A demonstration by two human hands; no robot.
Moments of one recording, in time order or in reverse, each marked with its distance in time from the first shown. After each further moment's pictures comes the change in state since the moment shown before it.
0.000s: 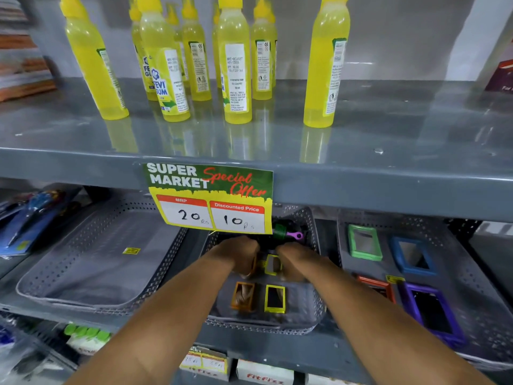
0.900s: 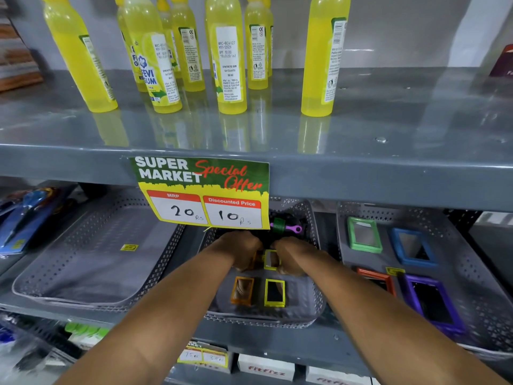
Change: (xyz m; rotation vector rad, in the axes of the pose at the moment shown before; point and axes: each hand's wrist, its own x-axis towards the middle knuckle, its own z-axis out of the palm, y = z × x) left_hand 0.013 -0.007 0.009 0.163 -0.022 0.083; right_hand -0.010 -0.009 -0.004 -0.089 -0.047 -0.024
